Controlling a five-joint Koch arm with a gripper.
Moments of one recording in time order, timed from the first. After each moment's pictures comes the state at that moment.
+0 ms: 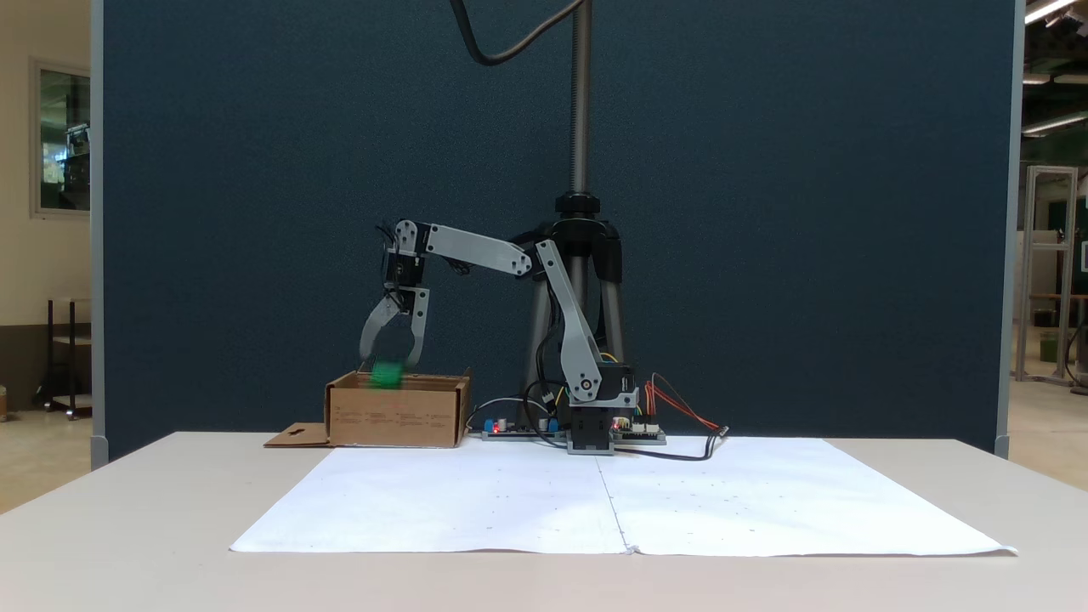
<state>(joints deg) 101.0 68.1 52.9 67.9 -19.1</state>
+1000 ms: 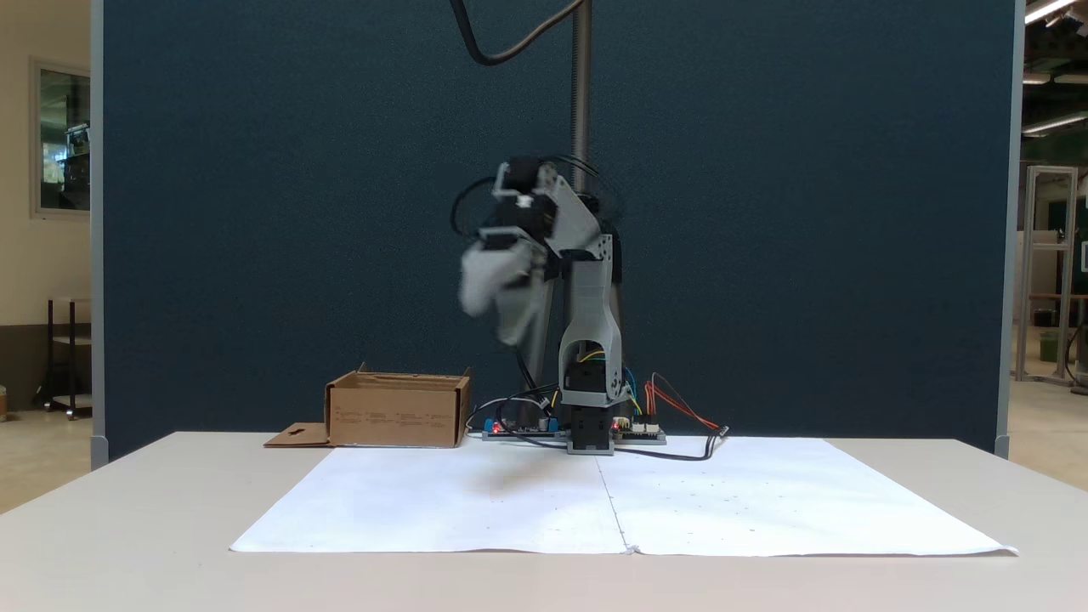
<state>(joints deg) 22.7 86.7 62.1 66.3 -0.5</state>
